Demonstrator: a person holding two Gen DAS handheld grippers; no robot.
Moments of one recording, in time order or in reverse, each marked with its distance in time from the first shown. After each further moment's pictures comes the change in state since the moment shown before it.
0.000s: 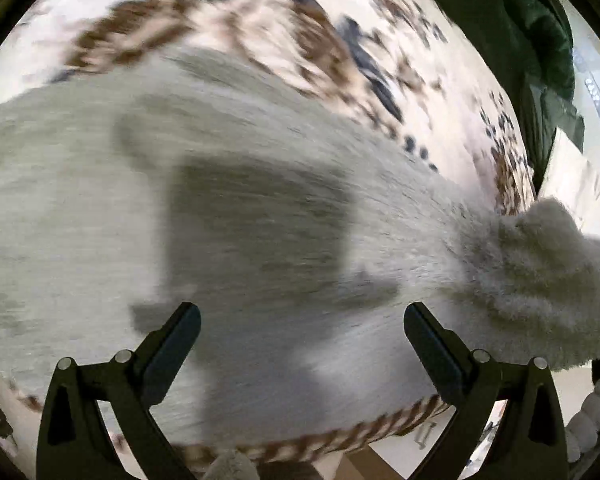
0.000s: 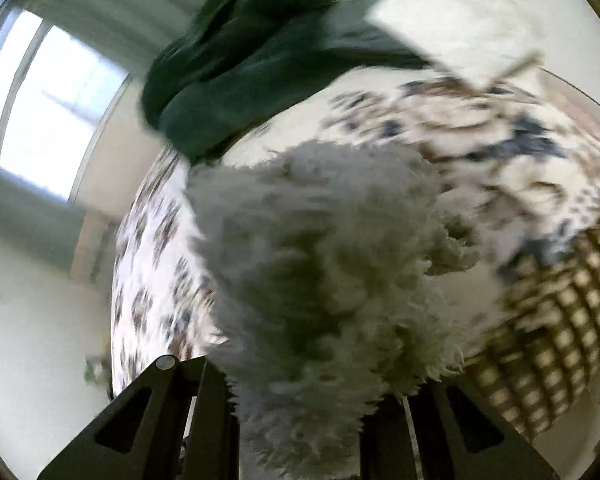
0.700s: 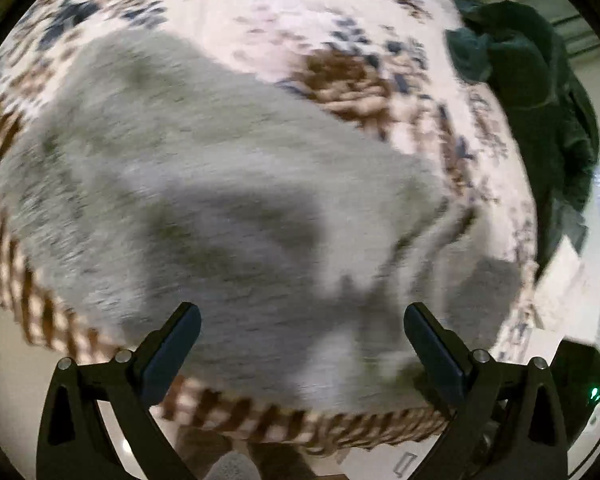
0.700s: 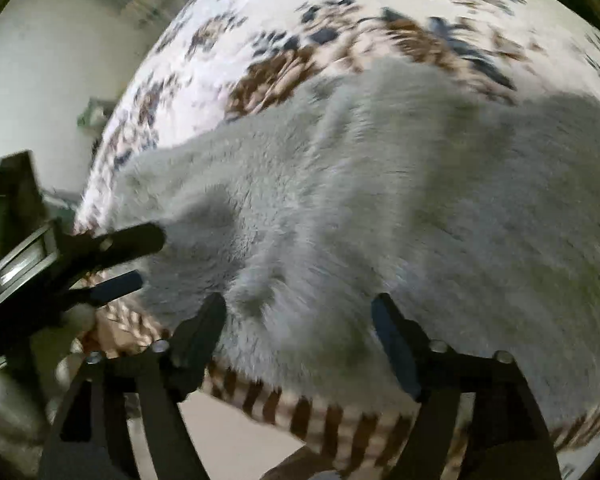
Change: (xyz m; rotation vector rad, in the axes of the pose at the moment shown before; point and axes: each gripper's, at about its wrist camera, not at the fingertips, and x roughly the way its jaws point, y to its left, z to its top) left arm -0.077 0.149 -0.030 -0.249 -0.133 -0.056; right arm 0.130 0.163 -0.240 -0.555 0.573 0.019
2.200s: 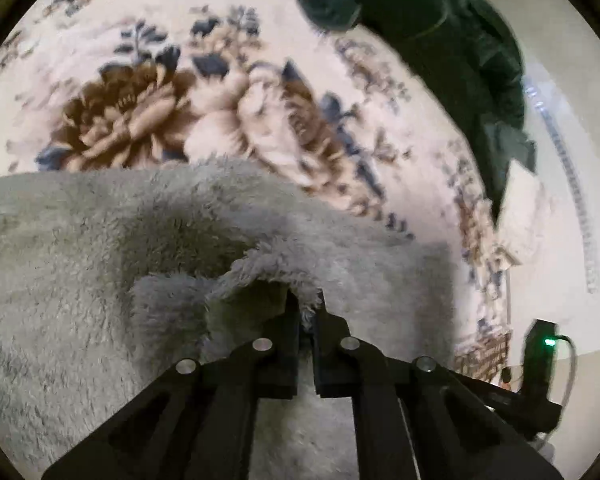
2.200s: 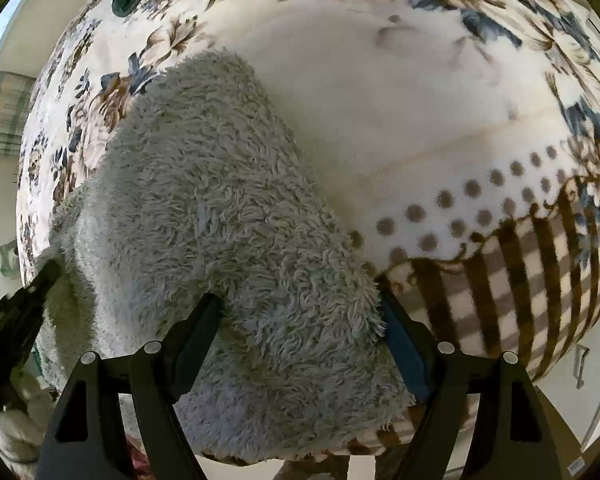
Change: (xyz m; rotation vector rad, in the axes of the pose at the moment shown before) left arm 0.061 -0.121 0.022 0.333 -0.015 -0.168; right arm -0.027 -0.219 0.006 0.517 0.021 -0.229
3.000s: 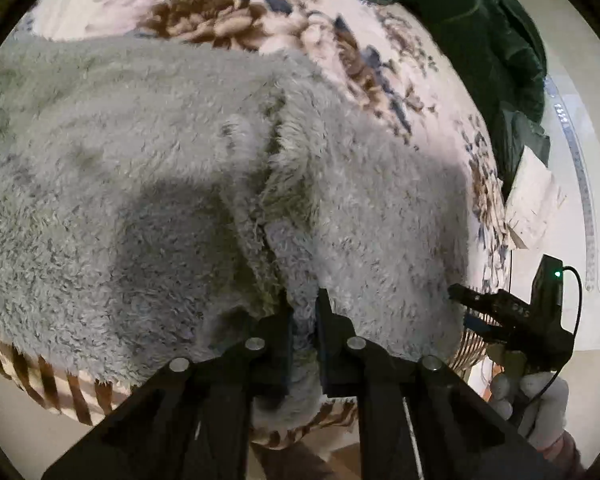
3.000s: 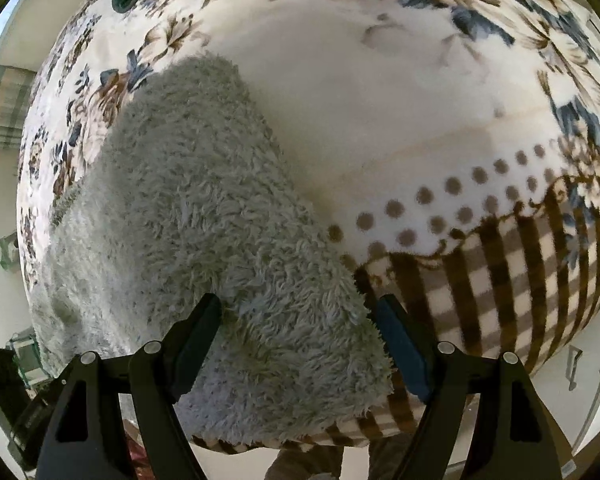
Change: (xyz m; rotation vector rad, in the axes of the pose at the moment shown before) left arm -0.028 0.023 -0.082 -0.122 0.097 0.038; right arm -0.008 -0.015 -0.002 -0.013 0.028 -0.006
